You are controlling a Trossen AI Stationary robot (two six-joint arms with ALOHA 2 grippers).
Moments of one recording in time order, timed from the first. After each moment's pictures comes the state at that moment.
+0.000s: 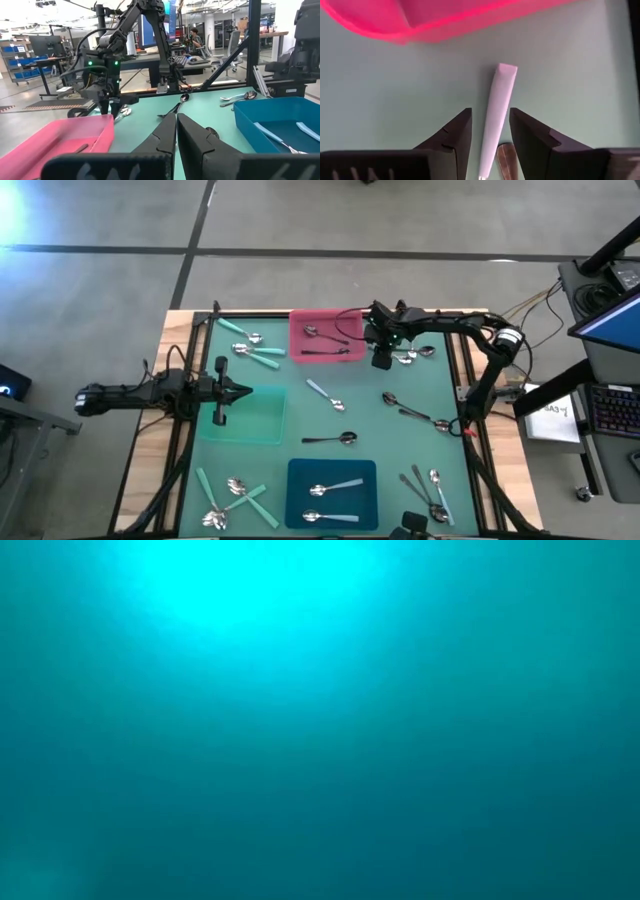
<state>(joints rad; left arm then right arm) 0.01 0.03 0.04 0.06 -0.02 0.11 -0.66 1.76 1.07 -0.56 0.00 -0.41</state>
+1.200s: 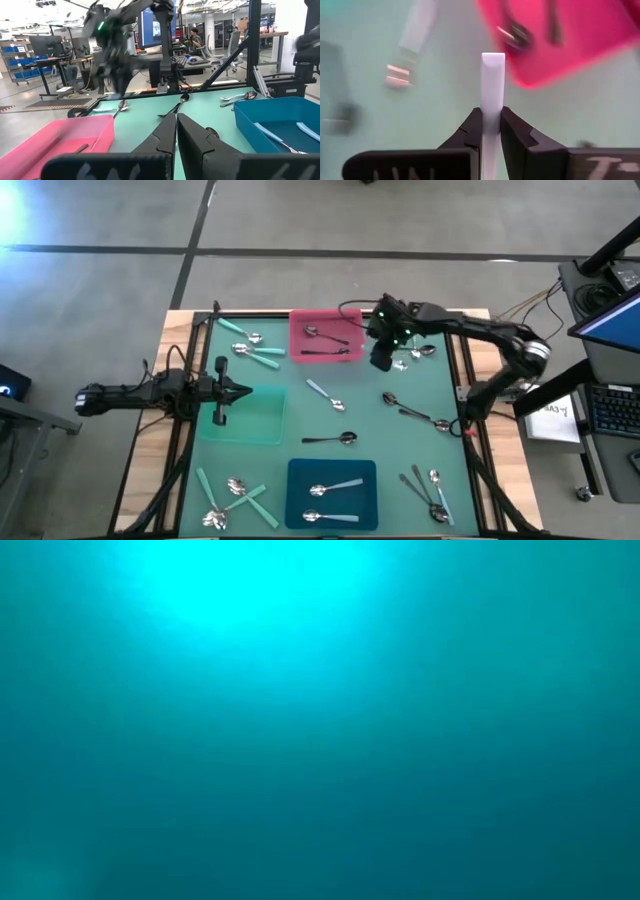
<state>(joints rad) 0.01 0.03 0.04 0.06 -0.02 0.11 -0.55 1.49 1.14 -0.72 -0.28 -0.10</state>
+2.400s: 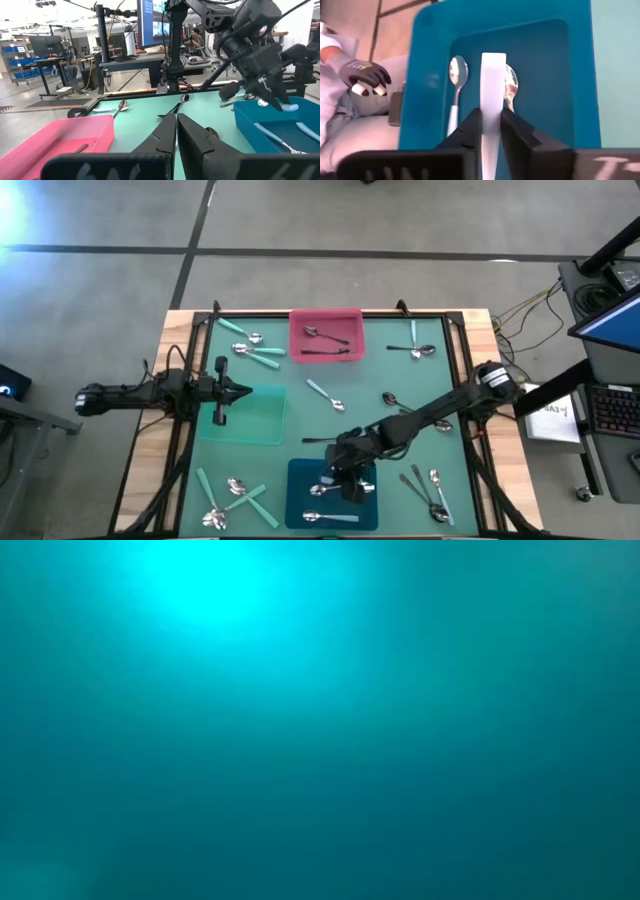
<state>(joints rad) 0.01 0.03 0.04 0.06 -0.02 0.11 0.39 1.87 1.33 -0.28 -0.22 0.55</state>
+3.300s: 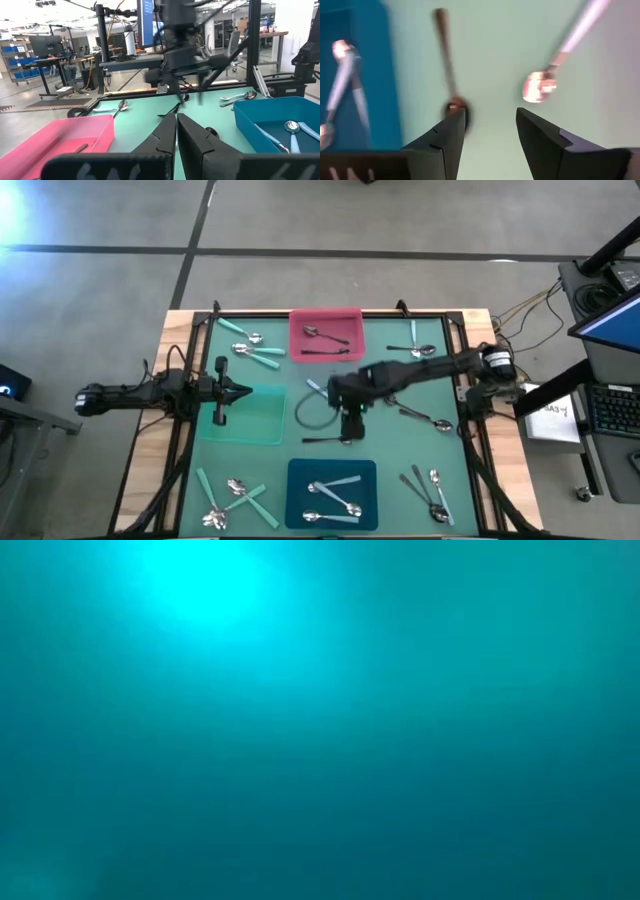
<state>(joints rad) 0.01 0.03 0.04 0.06 -0.02 0.11 0.03 1.79 1.45 -0.83 -0.13 0.18</state>
